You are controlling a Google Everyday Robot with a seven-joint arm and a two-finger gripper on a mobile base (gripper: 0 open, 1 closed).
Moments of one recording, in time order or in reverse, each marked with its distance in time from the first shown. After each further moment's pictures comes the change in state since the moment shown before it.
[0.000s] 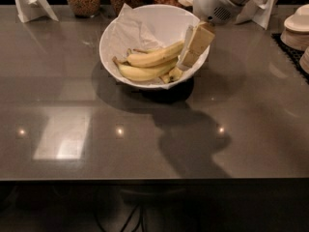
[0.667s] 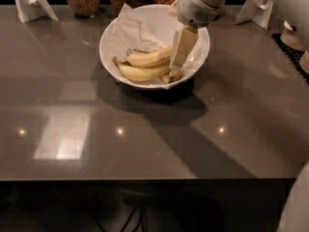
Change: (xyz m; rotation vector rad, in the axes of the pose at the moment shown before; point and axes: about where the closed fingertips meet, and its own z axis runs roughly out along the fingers) arm 0.009 -0.022 0.058 -0.117 0.072 -0.019
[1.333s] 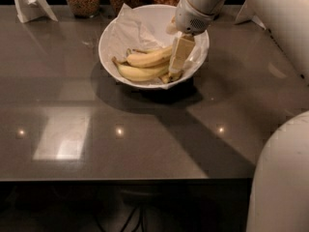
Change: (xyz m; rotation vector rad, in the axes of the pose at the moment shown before) arm 0.022 -0.008 0.033 -0.073 0.069 0.010
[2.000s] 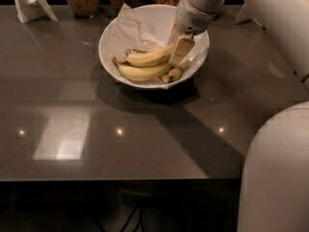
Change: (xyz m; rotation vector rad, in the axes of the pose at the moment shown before) arm 0.009 0.002 0.000 -0.040 0.041 -0.015
